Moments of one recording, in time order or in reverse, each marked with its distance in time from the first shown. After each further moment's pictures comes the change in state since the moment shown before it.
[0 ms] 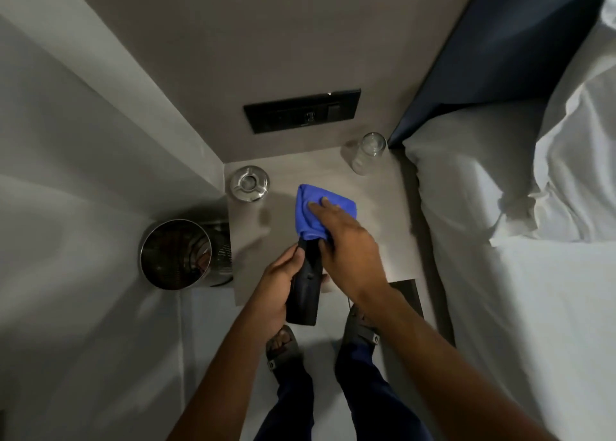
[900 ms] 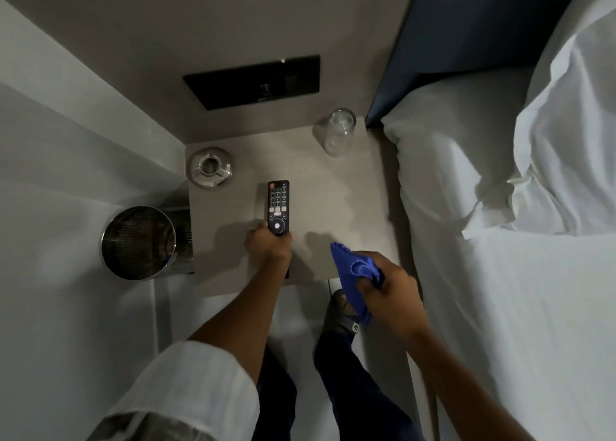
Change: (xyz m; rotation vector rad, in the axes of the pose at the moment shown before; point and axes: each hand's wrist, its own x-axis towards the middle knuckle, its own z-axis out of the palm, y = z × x) left_hand 0.154 -0.071 0.023 0.911 0.769 0.039; right_hand -0.062 0.130 -0.043 0.231 -0.115 0.383
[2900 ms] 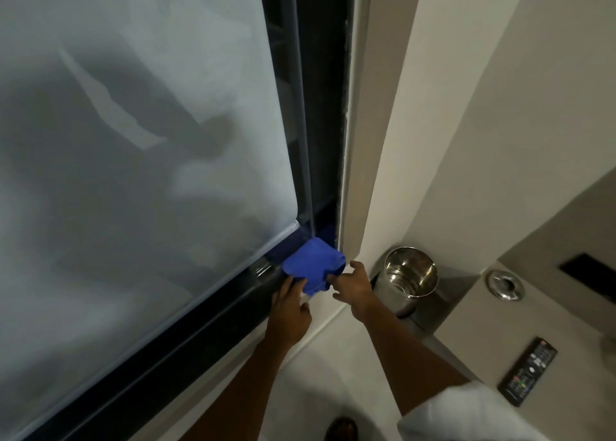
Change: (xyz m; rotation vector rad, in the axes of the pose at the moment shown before) left_hand -0.244 -0.427 -0.414 -0.332 0.370 -0.044; right_hand -0.288 -0.280 0.432 -0.020 -0.686 -0.101
